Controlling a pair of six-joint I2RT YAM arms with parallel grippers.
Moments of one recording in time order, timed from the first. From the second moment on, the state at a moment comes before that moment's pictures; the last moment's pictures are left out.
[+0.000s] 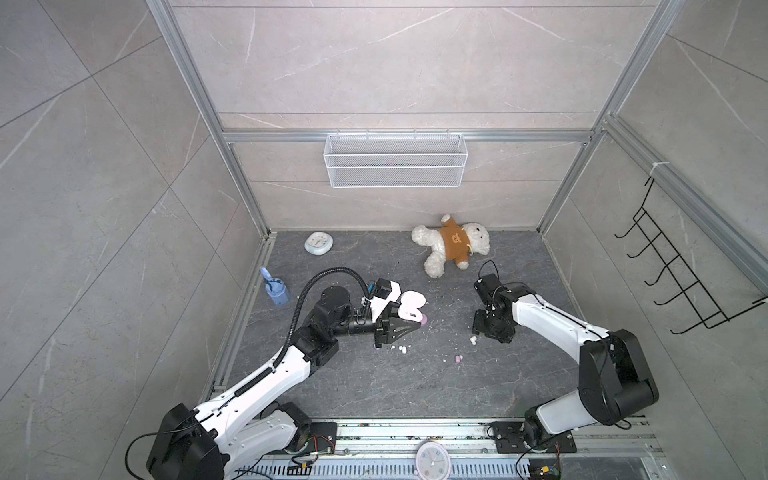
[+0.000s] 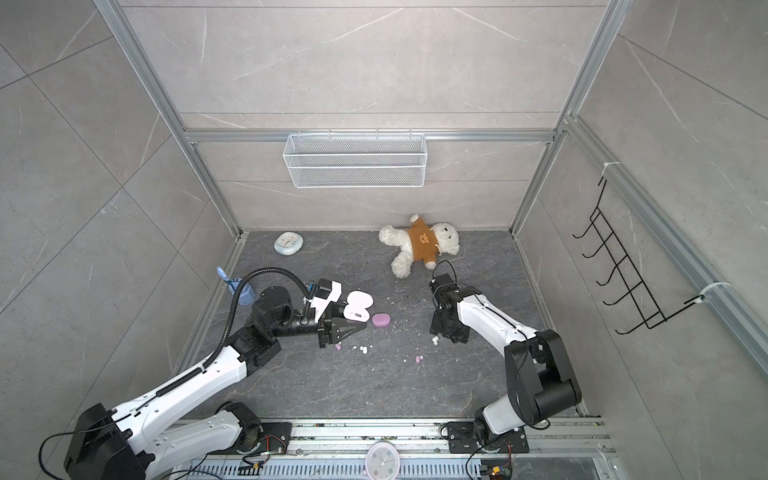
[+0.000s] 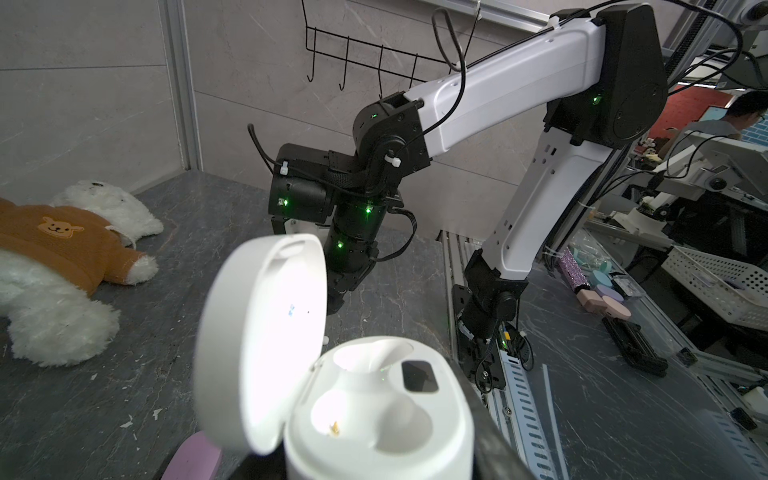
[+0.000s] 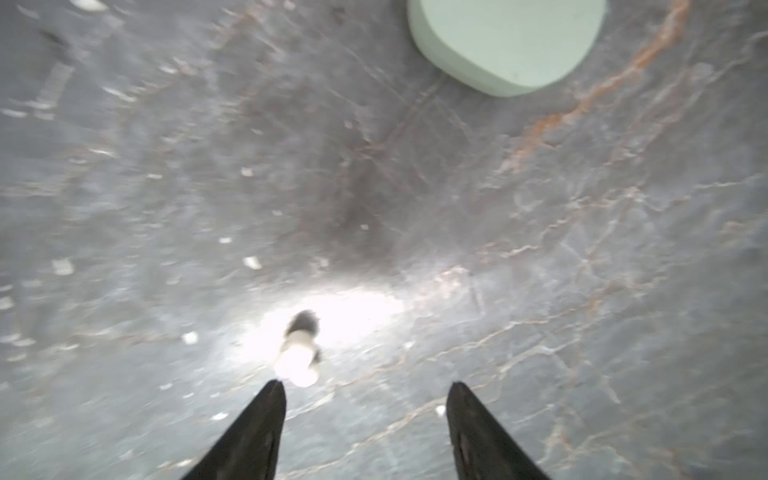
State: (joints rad) left arm -0.67 1.05 0.70 0.24 0.83 -0.10; right arm 0.33 1.51 0.96 -0.87 0.10 0.63
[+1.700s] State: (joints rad) left arm -0.67 1.04 0.70 0.22 0.83 -0.10; right arm 0.29 1.65 0.92 -0.70 -0.11 0.82
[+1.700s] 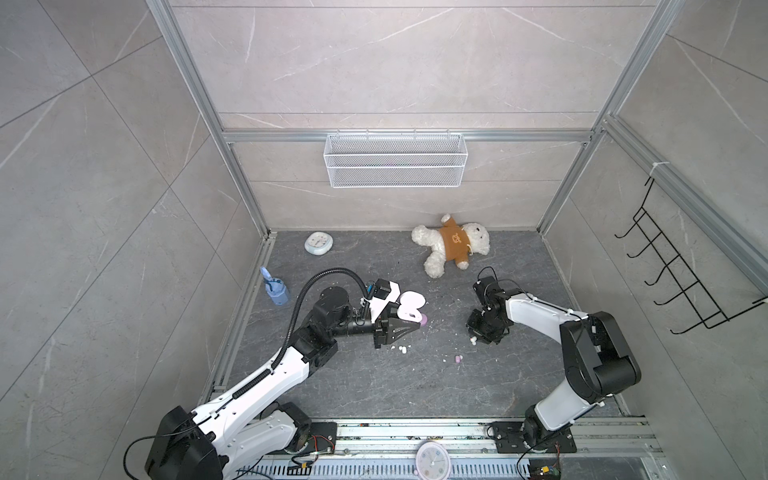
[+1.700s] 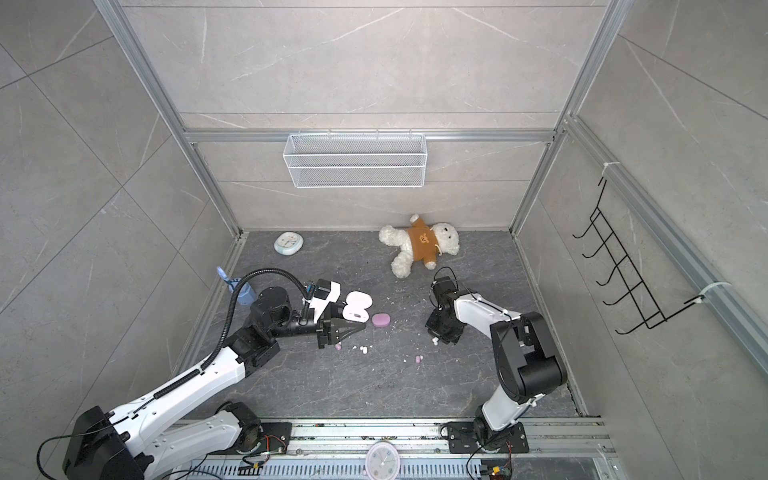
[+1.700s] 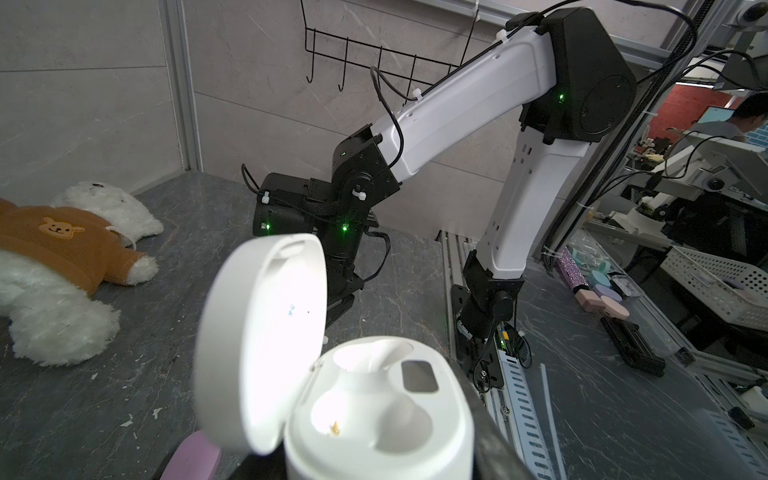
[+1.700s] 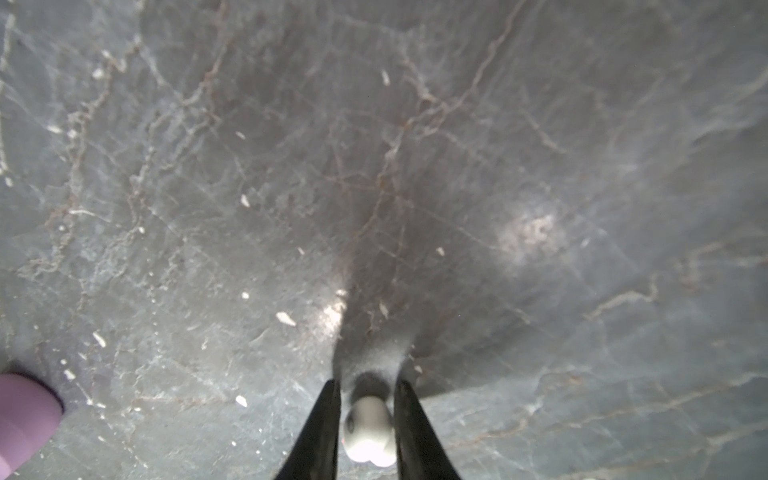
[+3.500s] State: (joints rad) left arm -0.67 1.04 0.70 0.23 0.83 -0.11; right arm 0.29 1.57 0.86 -0.70 -0.21 0.76
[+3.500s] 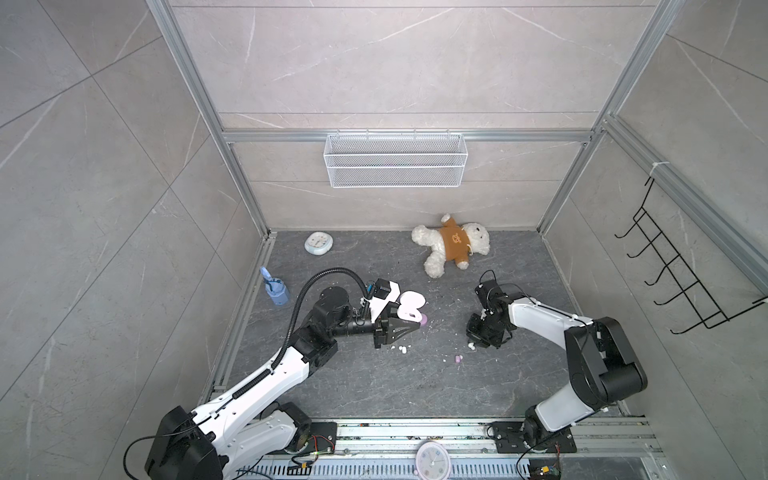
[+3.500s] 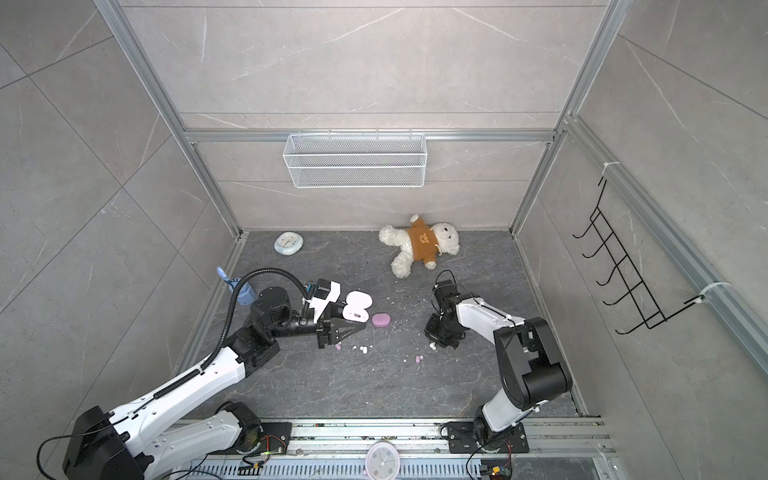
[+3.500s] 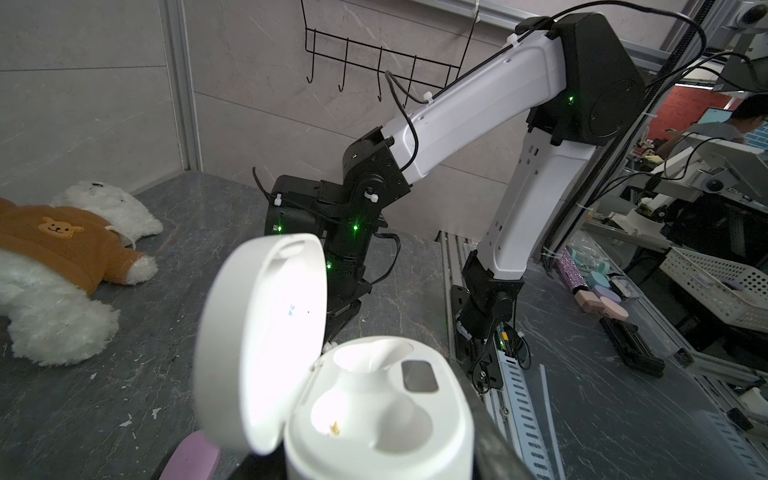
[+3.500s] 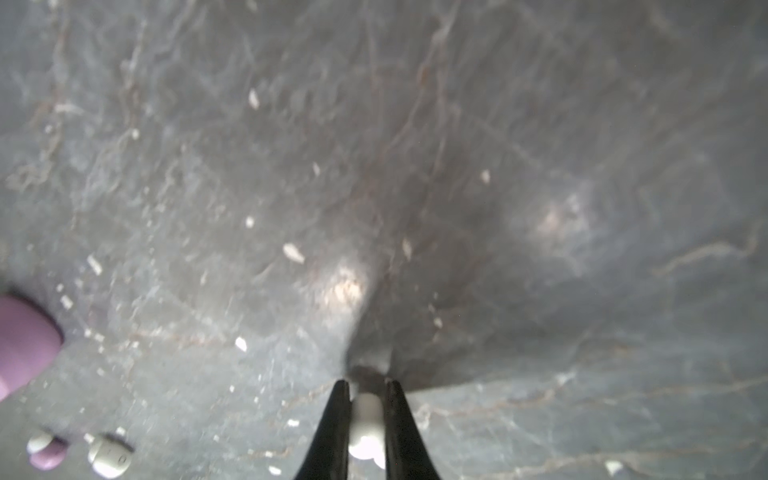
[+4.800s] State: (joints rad) left arm -0.67 1.33 0.82 0.73 0.96 -0.38; right arm 0.65 1.06 1.32 -0.54 -0.53 0.77
